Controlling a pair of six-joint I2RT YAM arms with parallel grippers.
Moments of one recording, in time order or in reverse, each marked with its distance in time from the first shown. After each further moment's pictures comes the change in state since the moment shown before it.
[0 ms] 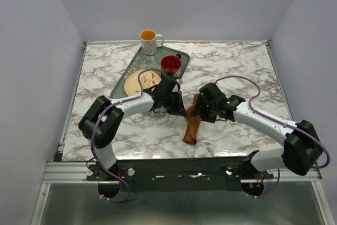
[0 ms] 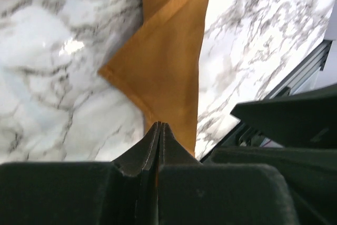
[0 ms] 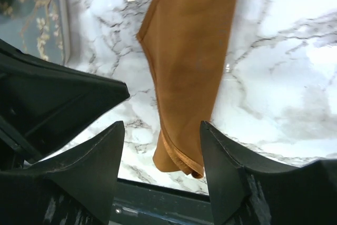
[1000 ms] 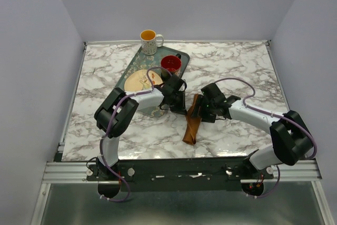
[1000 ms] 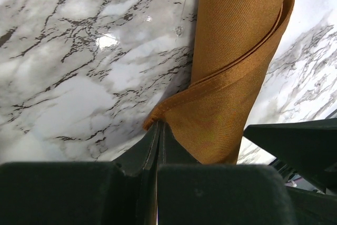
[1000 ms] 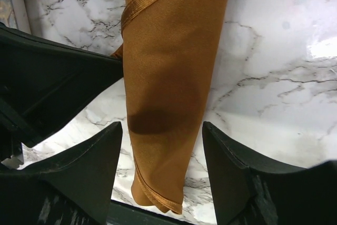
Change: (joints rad) left arm -0.006 0.229 0.186 -0.072 -0.117 0.052; right arm -0.093 0.115 -0.078 0.159 -0.085 -0.092
